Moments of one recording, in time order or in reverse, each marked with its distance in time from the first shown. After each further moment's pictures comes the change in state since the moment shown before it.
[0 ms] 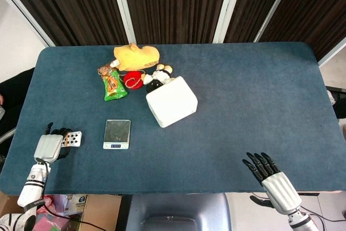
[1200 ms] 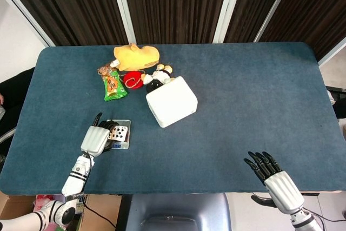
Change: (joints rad) left arm -0.142 -0.147 -0.065 -0.187 0.031 0.028 0.213; right arm 0.008 0.021 -0.001 0.000 -0.010 0.019 0.060
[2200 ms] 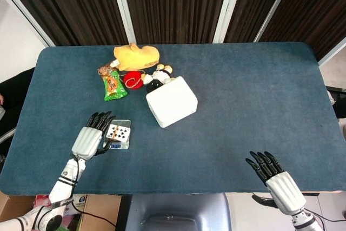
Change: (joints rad) left arm 0.045 0.185 0.045 -0.229 0.086 0.105 -0.164; right arm -0.013 -0.001 0.001 0.005 -0.001 0.021 -0.016
